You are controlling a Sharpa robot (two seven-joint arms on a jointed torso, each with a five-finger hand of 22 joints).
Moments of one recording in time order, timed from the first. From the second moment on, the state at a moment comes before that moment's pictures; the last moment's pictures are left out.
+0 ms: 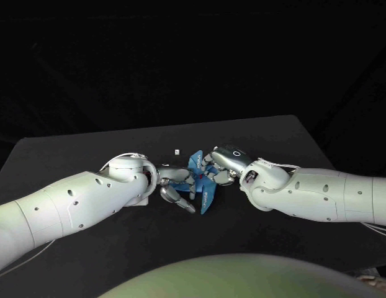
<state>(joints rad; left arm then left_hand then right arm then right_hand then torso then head) 1.09 -0.45 -0.14 1.22 -1.48 0.19 0.18 1.25 -0.08 -0.08 0.30 0.05 0.73 0.11 0.45 0.46 0.26 0.28 0.03 0.03 0.07 0.24 0.02 0.03 0.12 0.06 0.29 0.04 0.04 0.94 -0.78 -0.14 1.42 -1.67 -0.64 -0.09 1.14 -0.10 0.62 -0.17 0.08 1.08 0.08 0.22 0.54 1.46 0.01 1.57 1.31 1.47 -0.06 1.57 1.31 0.07 1.47 0.04 1.15 1.31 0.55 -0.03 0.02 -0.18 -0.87</state>
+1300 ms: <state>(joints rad) 1.09 -0.45 -0.14 1.22 -1.48 0.20 0.18 1.25 -0.08 -0.08 0.30 0.05 0.73 0.11 0.44 0.46 0.26 0.28 0.02 0.03 0.06 0.25 0.02 0.03 0.11 0.07 0.29 0.03 0.04 0.94 -0.79 -0.14 1.42 -1.66 -0.60 -0.10 1.08 -0.17 0.59 -0.10 0.06 1.06 0.10 0.16 0.48 1.47 0.01 1.57 1.31 1.47 -0.06 1.57 1.31 0.07 1.47 0.04 1.12 1.31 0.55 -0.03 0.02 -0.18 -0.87</state>
